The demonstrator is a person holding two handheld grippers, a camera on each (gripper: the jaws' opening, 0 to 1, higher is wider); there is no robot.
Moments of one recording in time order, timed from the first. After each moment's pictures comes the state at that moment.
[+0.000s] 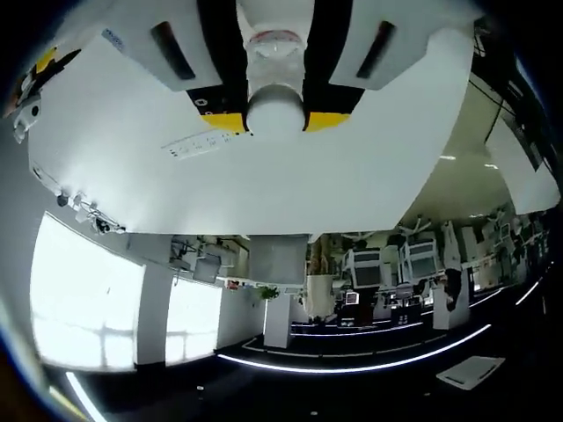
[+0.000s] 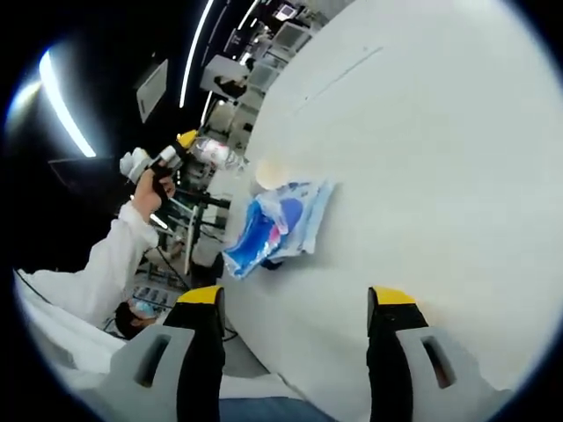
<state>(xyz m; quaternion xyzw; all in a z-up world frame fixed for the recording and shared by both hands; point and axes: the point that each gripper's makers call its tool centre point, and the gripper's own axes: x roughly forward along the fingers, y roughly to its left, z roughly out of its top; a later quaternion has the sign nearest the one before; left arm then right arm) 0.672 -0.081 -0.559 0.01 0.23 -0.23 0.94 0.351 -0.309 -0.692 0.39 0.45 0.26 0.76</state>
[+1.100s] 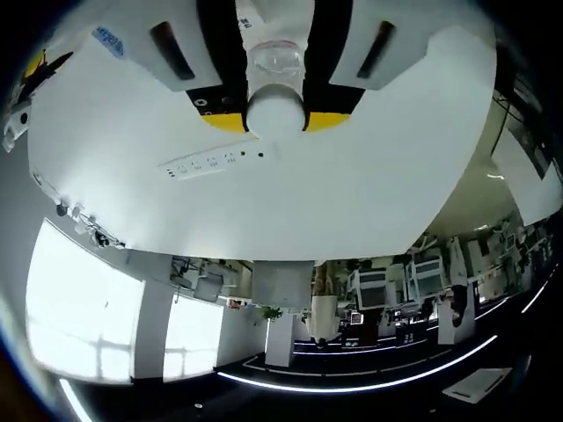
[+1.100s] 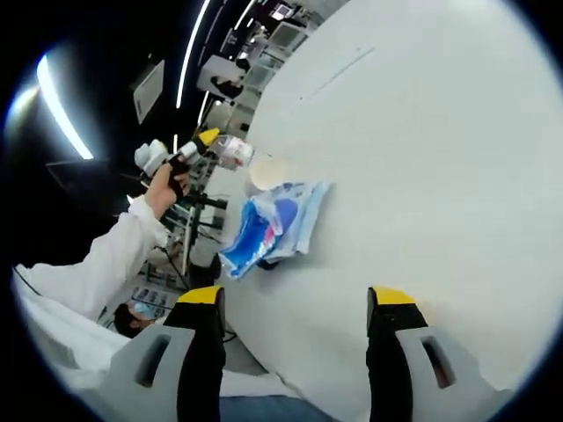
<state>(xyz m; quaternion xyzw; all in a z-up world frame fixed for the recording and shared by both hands) 0.670 -0.108 -0.609 0.01 0.27 -0.24 0.93 0.351 -0.313 -0.695 0.39 0.45 0.25 0.76</state>
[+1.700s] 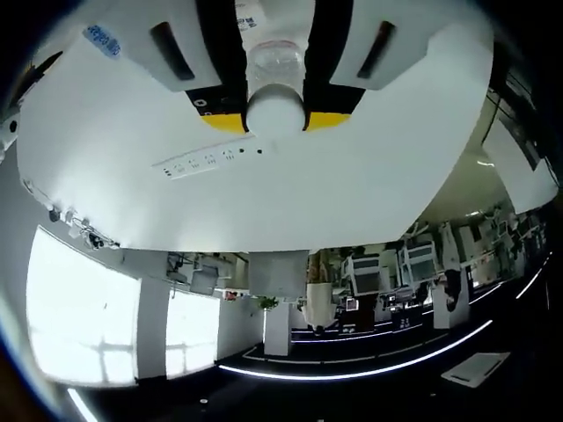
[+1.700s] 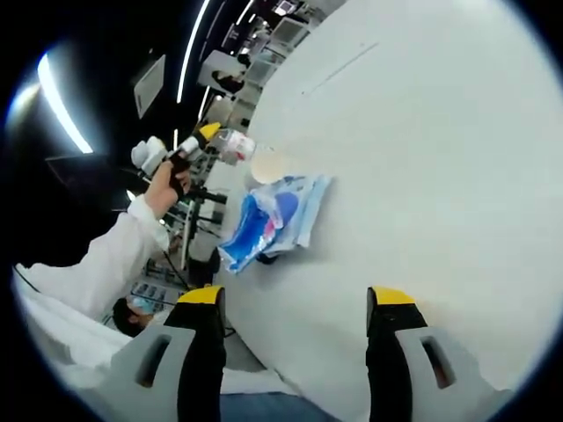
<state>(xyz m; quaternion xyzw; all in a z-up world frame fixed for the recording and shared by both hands) 0.665 -0.116 -0.610 0.03 0.24 -0.22 0.95 0.347 -0.308 -0.697 0.39 0.46 0.26 0.76</state>
